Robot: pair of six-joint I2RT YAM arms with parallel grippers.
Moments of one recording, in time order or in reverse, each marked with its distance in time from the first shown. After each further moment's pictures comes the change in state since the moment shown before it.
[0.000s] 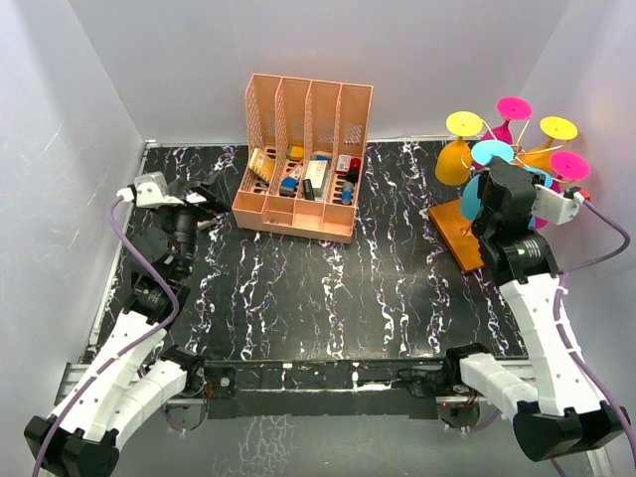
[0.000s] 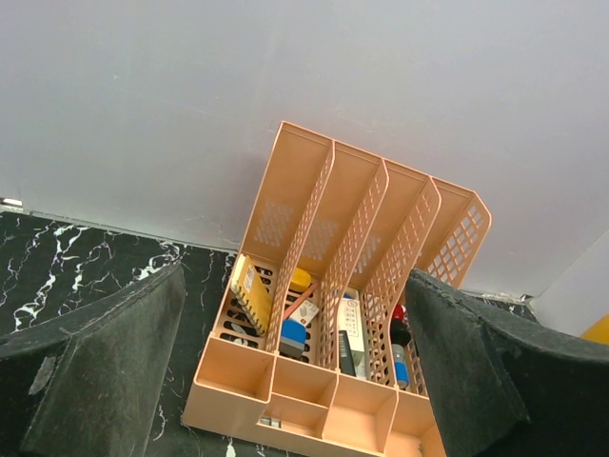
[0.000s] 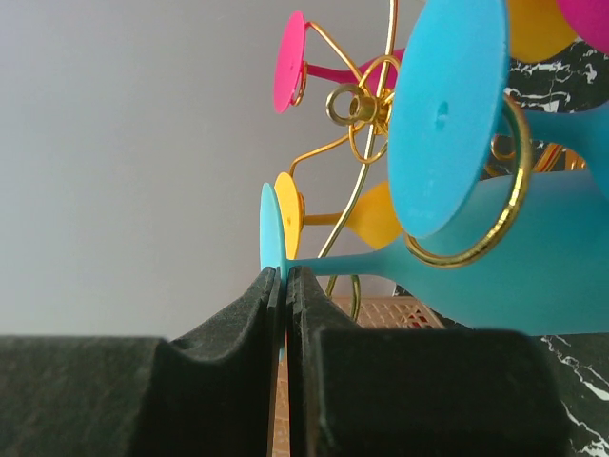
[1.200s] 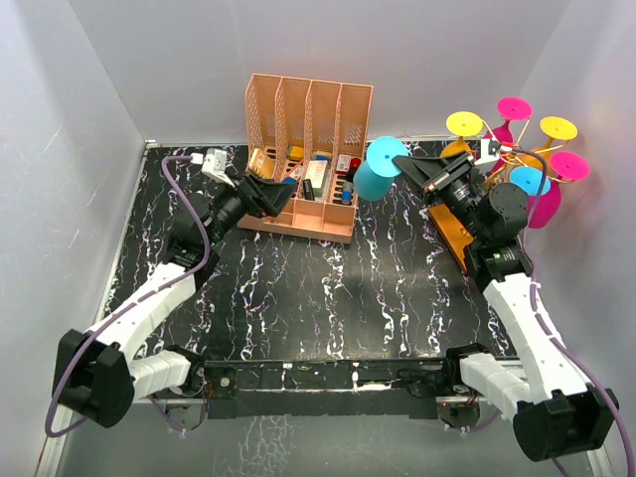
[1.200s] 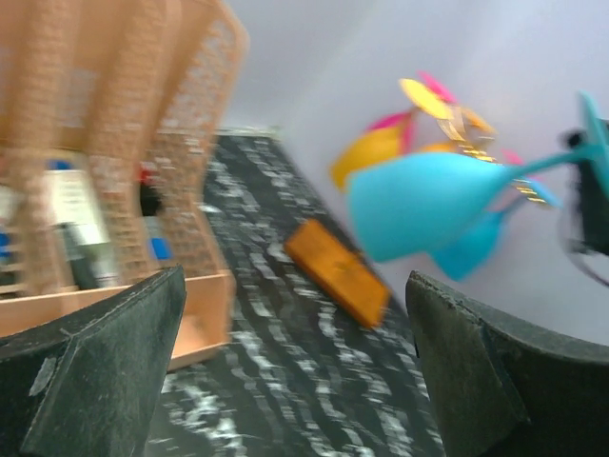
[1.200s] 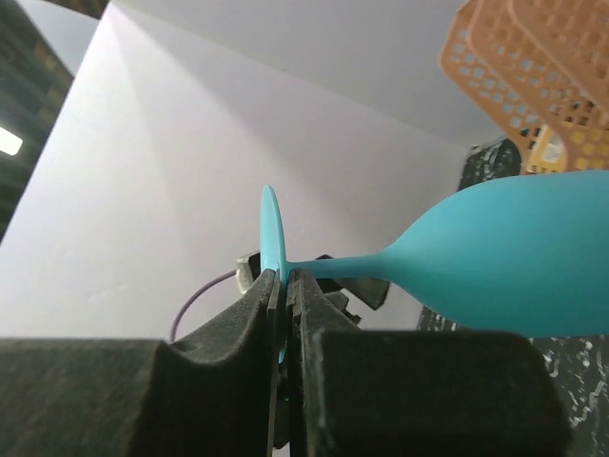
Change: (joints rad) left arm -0.002 0.368 0.040 0.153 0.599 -0.347; right arm 0.000 -0.041 -0.279 0.664 -1.144 -0.071
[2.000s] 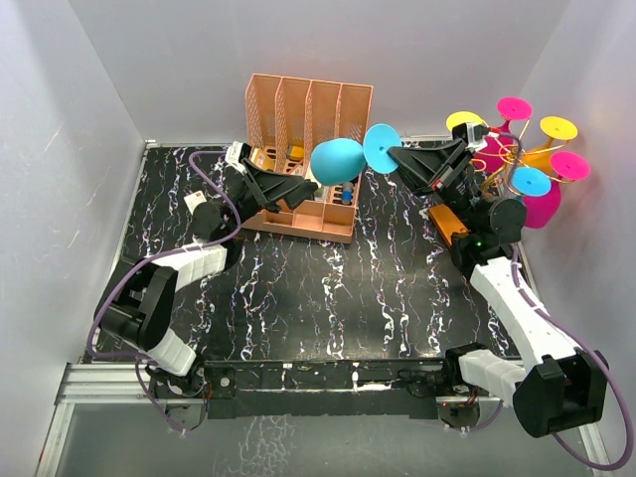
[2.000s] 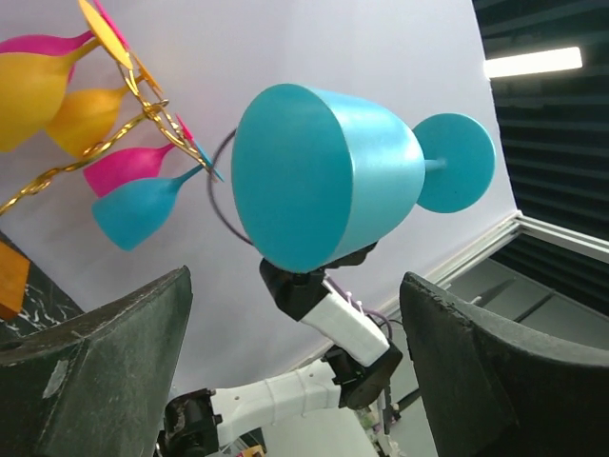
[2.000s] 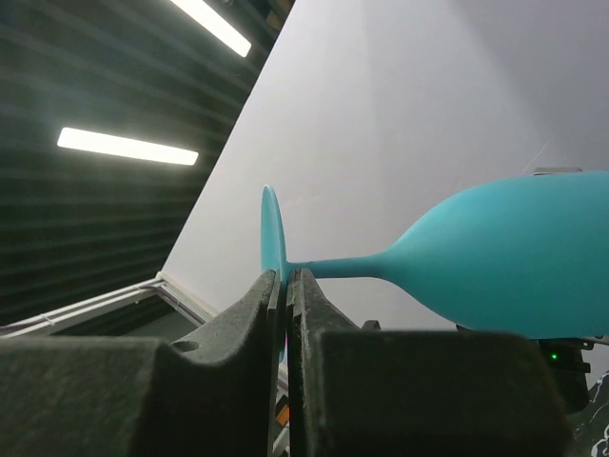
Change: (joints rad) left arm -0.006 0.467 0.020 1.001 0.409 -1.061; right arm 0.043 0.155 -0.021 0.705 -0.188 0.458
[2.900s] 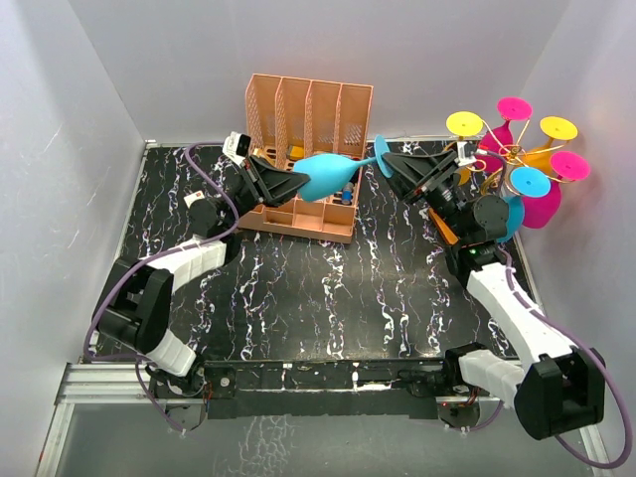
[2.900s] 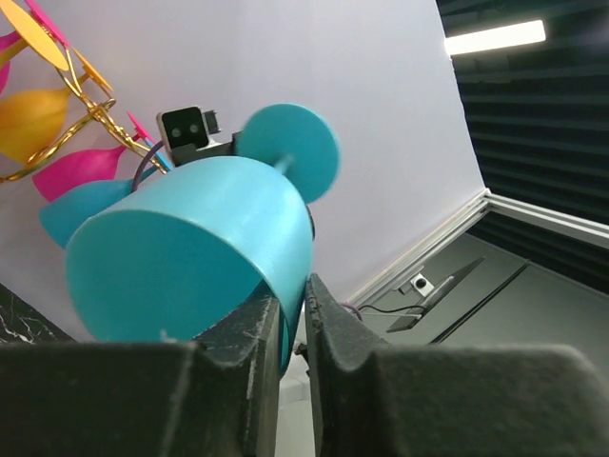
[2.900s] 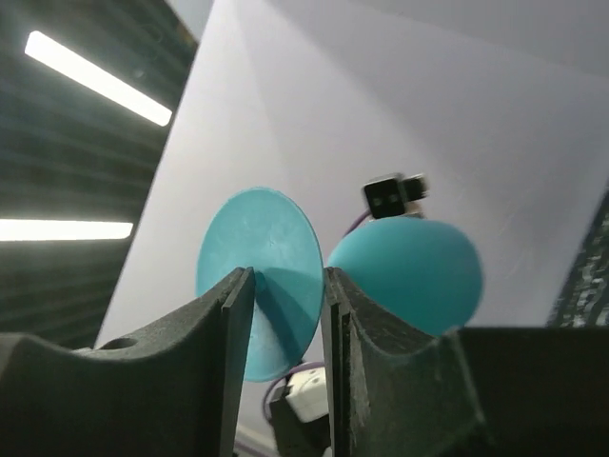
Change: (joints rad) left arm -0.008 -0.012 0.077 0.024 0.031 -0.064; right arm 0.024 0.015 -0.089 -0.111 0.078 -0.063
